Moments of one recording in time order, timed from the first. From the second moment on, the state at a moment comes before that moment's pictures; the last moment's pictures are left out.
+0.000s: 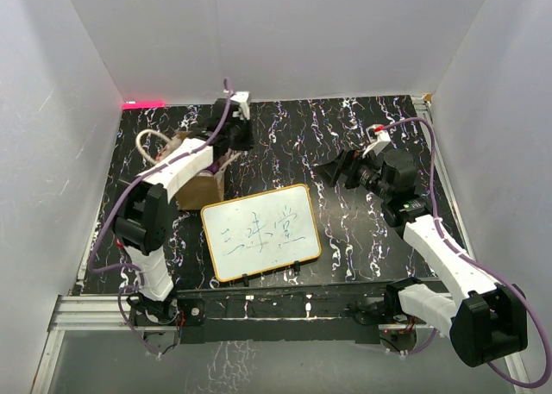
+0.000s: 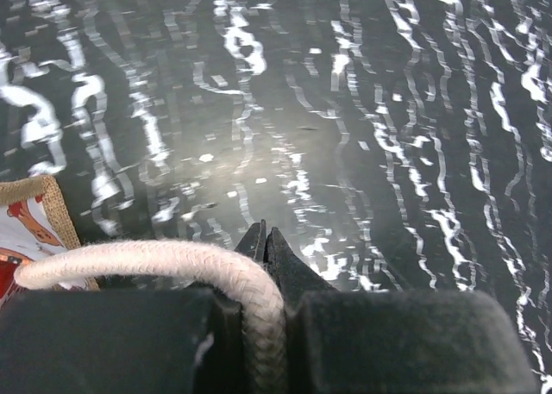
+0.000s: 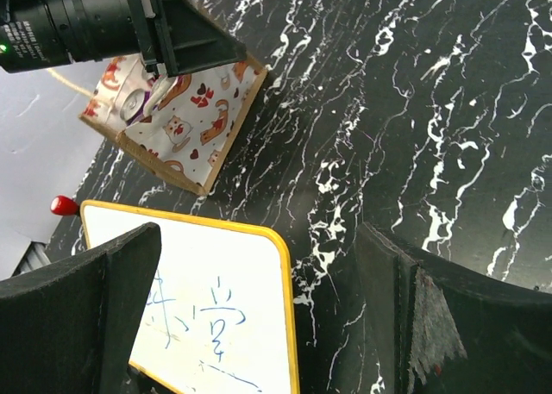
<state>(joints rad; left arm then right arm) -0.40 1.82 1.44 -0.27 0.06 -0.27 0.25 1.03 0.70 0.14 -0.43 0.48</state>
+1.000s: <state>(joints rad) -0.82 1.73 1.42 -0.28 0.07 -0.17 0.26 0.87 0.80 -0.07 -0.09 0.41</state>
